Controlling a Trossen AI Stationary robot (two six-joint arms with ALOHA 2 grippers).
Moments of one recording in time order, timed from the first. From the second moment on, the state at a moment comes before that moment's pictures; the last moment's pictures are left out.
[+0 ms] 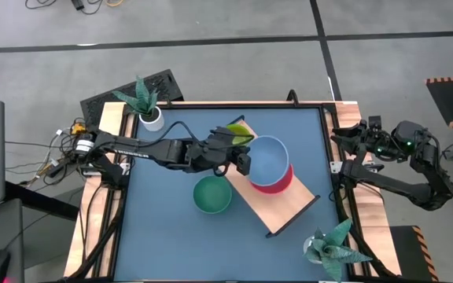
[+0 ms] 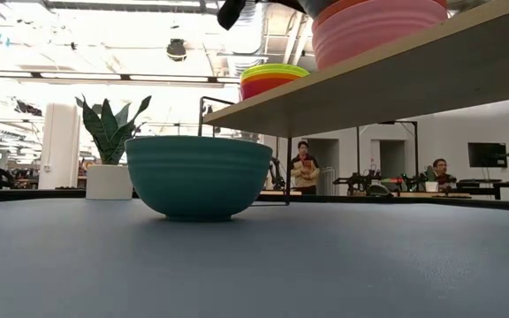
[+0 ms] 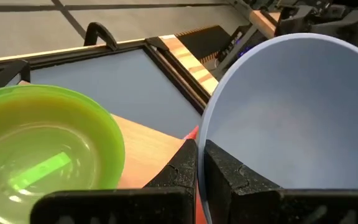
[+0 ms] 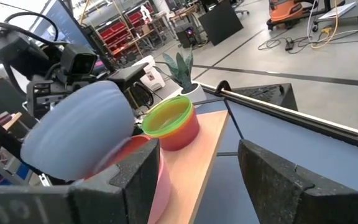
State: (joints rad) left arm -0.10 1.70 1.59 -0.30 -0.54 -0.82; right arm -0.44 0.16 0.84 -0.81 -0.05 0.47
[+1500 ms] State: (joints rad) left arm -0.10 1.70 1.59 -0.22 -0.50 -0.64; right arm -0.44 0.16 0.84 -0.81 -0.05 0.47
